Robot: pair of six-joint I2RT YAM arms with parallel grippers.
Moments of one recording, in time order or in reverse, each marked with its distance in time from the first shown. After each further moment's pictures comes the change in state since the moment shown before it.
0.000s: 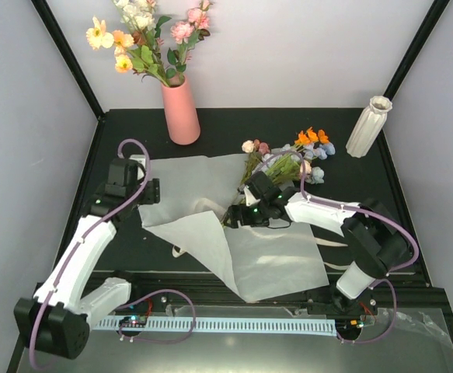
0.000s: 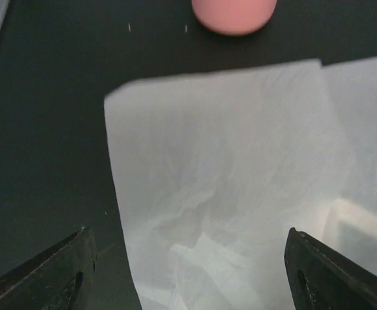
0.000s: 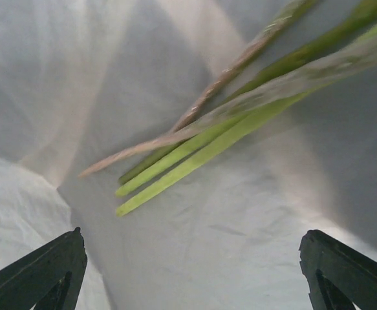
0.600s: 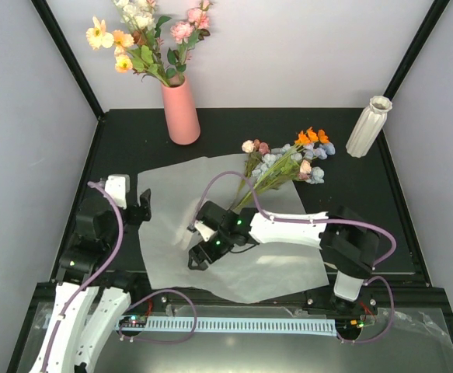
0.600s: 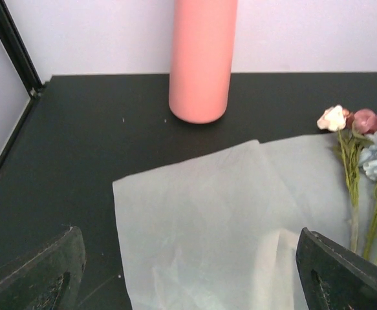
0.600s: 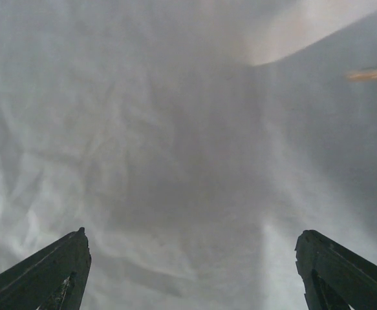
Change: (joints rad) left arm 0.000 -0.520 -0.126 0.010 0.068 0.028; right arm 0.375 0.134 0.209 -0.081 -0.045 -0.109
